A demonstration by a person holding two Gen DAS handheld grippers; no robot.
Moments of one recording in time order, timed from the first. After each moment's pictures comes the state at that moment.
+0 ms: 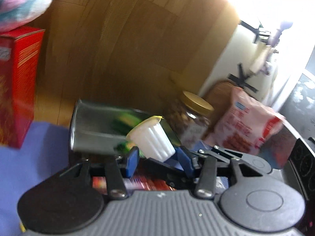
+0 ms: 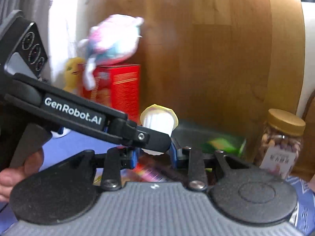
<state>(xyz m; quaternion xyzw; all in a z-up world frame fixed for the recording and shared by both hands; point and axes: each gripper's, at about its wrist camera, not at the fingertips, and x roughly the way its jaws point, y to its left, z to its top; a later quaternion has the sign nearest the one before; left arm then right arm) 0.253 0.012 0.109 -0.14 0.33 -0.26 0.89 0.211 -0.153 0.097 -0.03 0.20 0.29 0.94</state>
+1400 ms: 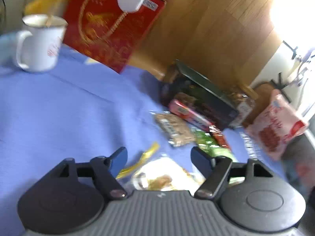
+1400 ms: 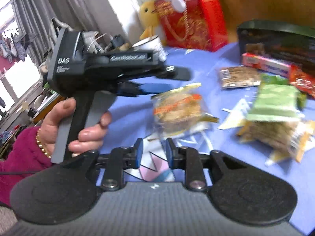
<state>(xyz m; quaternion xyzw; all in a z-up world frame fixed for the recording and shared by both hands) 0.102 0.131 0.038 -0.21 0.35 -0.10 0.91 0.063 -0.128 0.038 0.07 0.36 0.45 0.81</state>
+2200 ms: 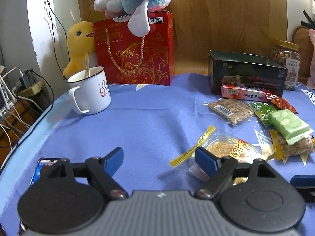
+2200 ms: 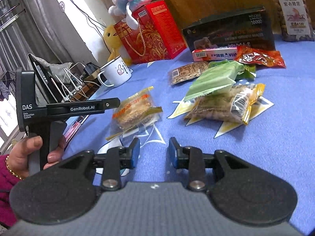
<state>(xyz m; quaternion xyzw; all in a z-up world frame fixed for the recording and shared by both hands) 0.070 0.090 0.046 0.04 0.34 0.07 0.94 0.063 -0.177 0.005 0.15 0.35 0.38 0.84</state>
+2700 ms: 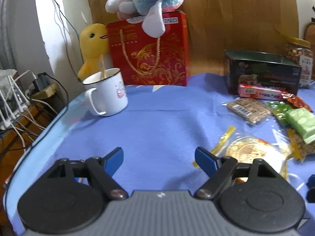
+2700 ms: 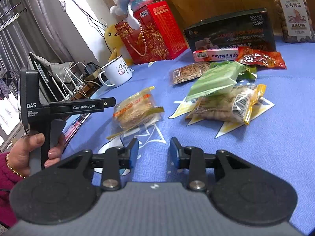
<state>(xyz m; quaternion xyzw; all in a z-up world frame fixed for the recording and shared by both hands) 0.072 0.101 0.045 0.07 0.33 0.11 0.93 0.060 -0.175 0.005 0.15 0.34 0.38 0.84</state>
